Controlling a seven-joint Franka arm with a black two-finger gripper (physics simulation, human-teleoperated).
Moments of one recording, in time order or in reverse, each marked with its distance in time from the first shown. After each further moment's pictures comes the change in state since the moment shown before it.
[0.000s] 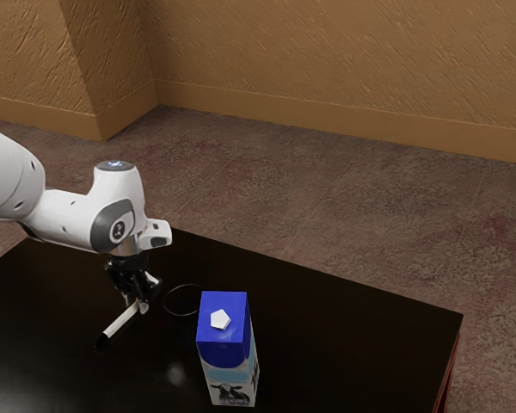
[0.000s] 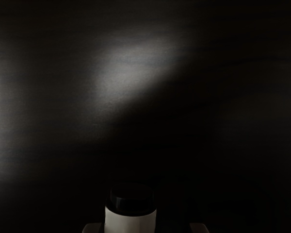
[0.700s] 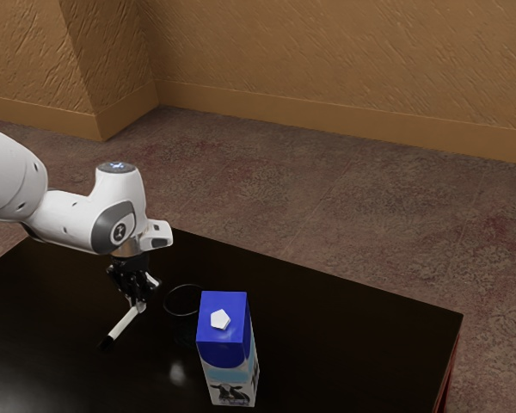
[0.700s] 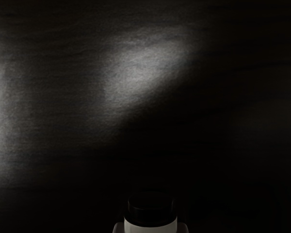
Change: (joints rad) arm 0.000 0.012 0.000 0.003 0.014 0.009 -0.027
